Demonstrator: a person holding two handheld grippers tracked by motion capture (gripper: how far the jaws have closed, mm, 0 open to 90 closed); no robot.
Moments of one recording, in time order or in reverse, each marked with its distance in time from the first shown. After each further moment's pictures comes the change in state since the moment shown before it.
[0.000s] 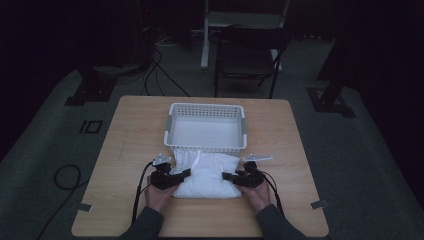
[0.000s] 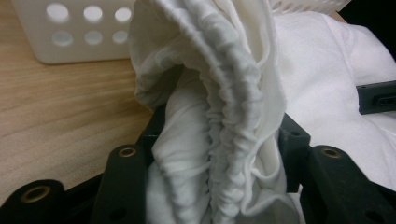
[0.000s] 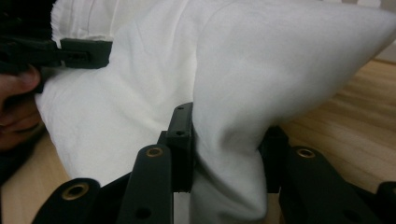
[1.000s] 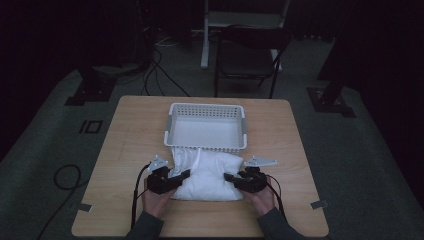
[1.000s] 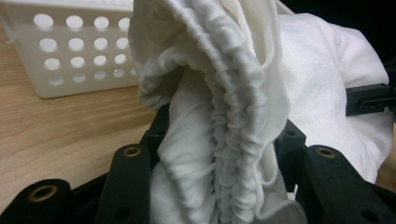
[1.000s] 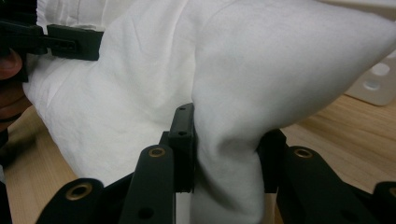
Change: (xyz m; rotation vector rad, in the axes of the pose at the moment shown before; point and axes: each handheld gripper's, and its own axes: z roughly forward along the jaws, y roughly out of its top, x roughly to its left) left arm -0.021 0.003 -0.032 -0.092 -0.035 0.047; right arm 0.033 0.003 -0.030 -0.059 -0.065 -0.139
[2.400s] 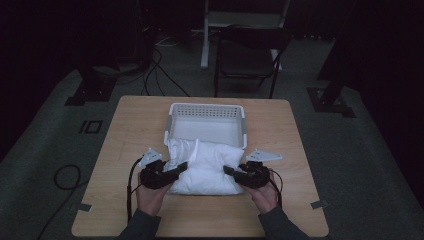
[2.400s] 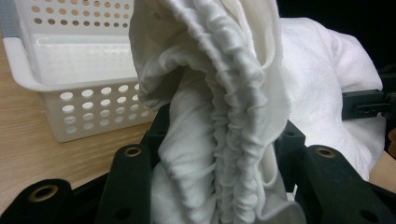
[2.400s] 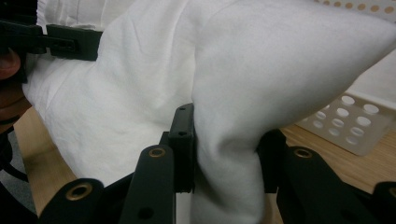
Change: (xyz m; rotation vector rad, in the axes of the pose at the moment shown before) left arm -0.016 0.035 -0.033 -0.067 -0.002 0.017; right arm 0.023 0.034 -0.027 -0.069 -0.012 -0.056
